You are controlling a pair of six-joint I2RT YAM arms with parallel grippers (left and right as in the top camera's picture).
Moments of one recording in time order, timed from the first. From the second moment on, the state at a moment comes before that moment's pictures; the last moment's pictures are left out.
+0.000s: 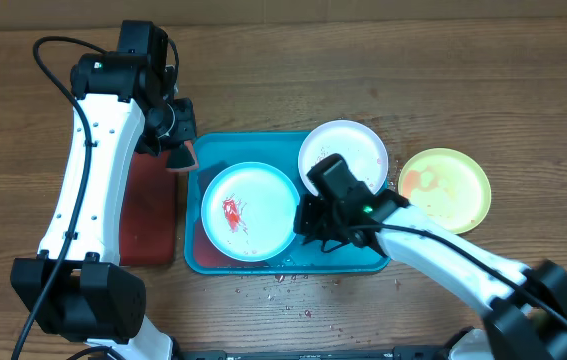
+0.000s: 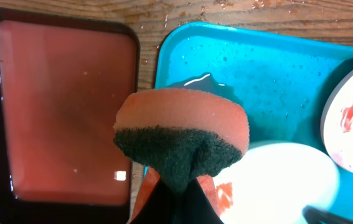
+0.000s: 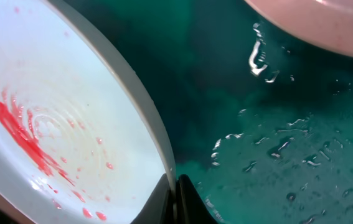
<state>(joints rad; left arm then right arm) -0.08 1.79 1.79 -1.37 0.02 -0.25 0.69 1.59 0.92 -0.42 -0.27 0.91</state>
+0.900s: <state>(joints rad) -0.16 1.84 1.76 -1.32 0.05 -0.26 0.70 1.81 1.00 -0.31 -0.12 0.84</state>
